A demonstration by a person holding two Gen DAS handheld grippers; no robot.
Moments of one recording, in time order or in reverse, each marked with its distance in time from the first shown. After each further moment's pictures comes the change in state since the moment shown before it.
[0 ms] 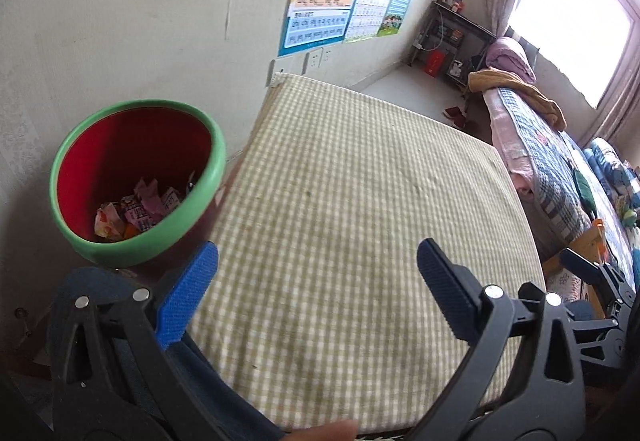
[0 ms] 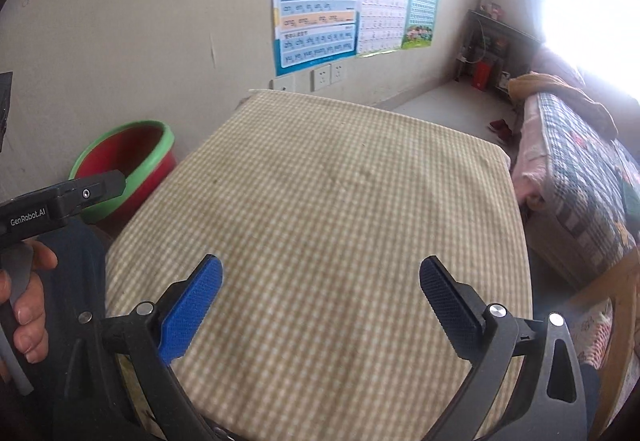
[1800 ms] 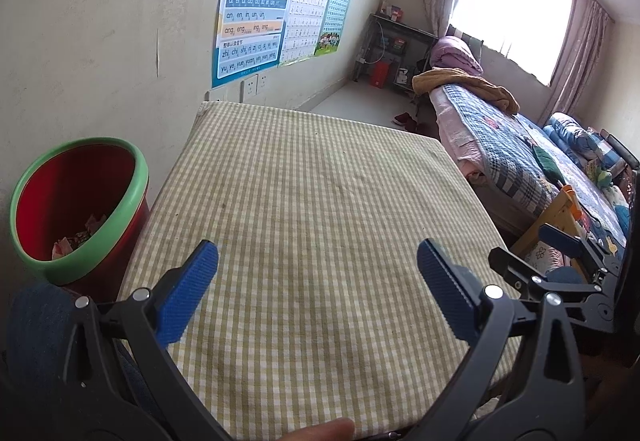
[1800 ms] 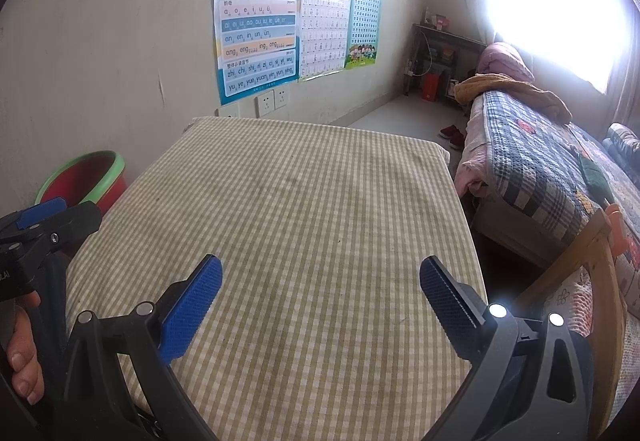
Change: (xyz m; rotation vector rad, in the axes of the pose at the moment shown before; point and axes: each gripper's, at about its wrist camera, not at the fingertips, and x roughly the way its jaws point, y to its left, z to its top) left arm -0.005 -0.057 -0.030 0.135 -0.116 -0.121; right arm -0.021 -0.043 -0.033 0.091 -0.126 -0.133
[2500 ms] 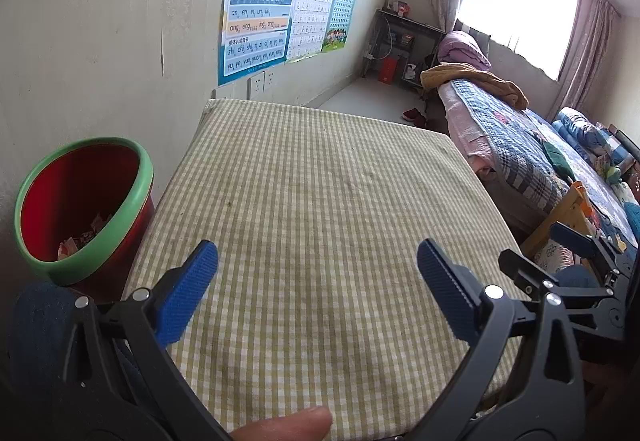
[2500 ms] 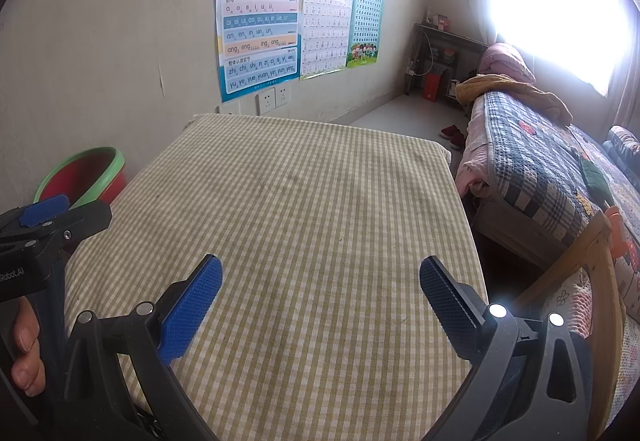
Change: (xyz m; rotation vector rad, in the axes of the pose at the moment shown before) left arm 0.007 -0.005 0.000 0.017 0.011 0.033; right arm 0.001 0.002 -0.001 -0.010 0.002 0.000
